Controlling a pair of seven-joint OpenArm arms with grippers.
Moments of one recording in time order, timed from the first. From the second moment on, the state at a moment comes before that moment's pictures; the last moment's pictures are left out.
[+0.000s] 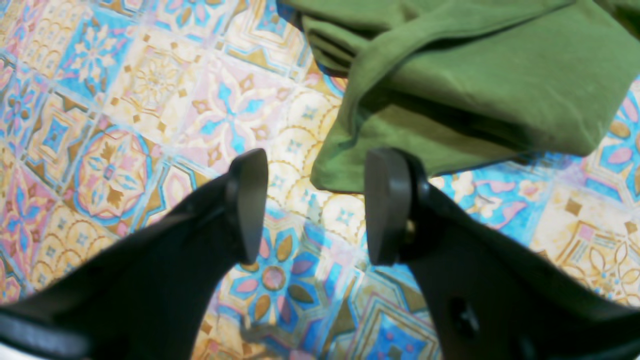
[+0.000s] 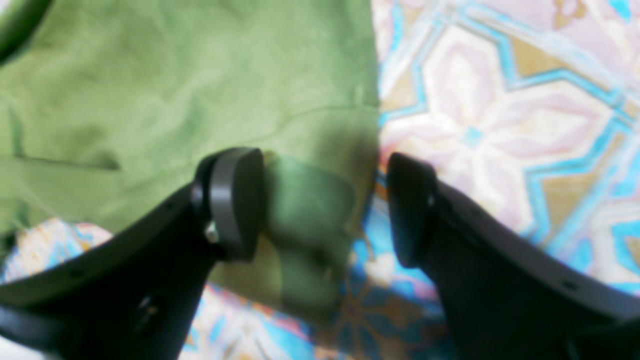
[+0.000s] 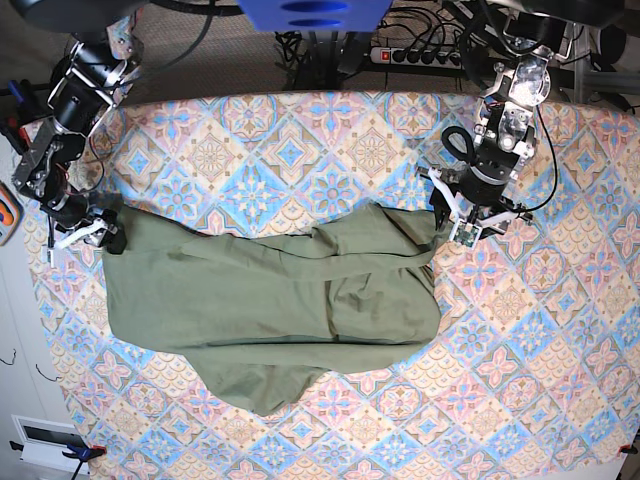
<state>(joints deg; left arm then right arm) 11.6 -25.6 10.9 106.5 -8.0 -1.8 37.0 13.4 20.7 39.7 51.8 26.3 40.9 -48.7</state>
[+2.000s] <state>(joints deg) -0.2 -24.2 16.3 88.7 -15.1 -1.7 36.7 12.6 18.0 39.5 60.1 24.7 40.9 -51.7</state>
